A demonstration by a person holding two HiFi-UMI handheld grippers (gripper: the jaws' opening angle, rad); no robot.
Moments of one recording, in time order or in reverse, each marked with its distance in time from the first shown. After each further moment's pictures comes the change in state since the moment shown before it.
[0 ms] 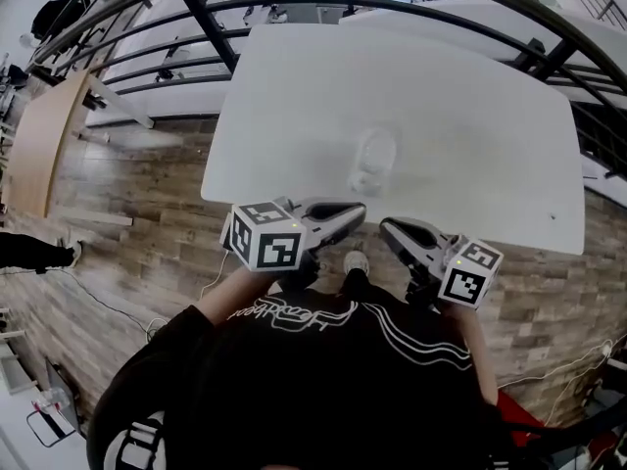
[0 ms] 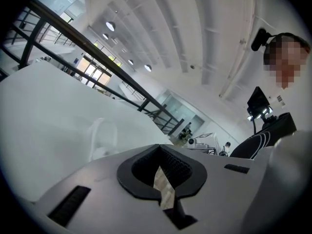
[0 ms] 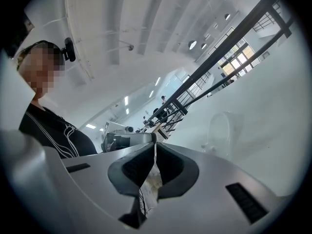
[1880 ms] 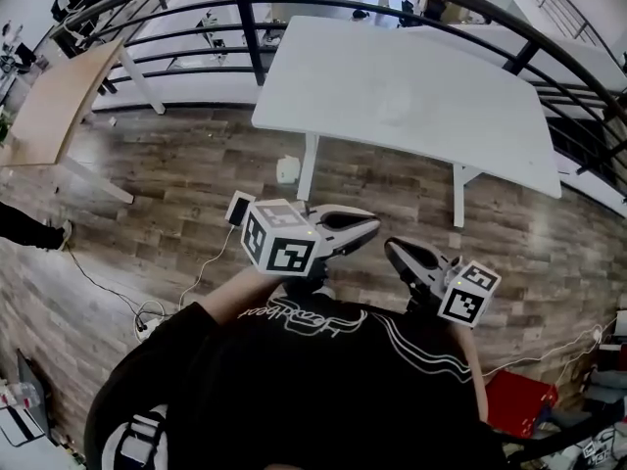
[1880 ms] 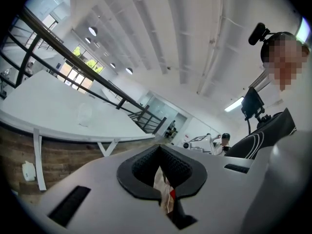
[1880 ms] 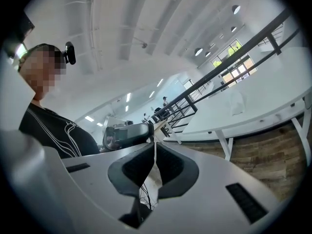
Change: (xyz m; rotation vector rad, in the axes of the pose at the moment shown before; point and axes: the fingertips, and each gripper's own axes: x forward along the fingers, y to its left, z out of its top) left arm -0.217 -0.237 -0.189 0.134 -0.034 -0.157; right arm -0.053 0.307 -0.212 -0.093 -0.029 -0.069
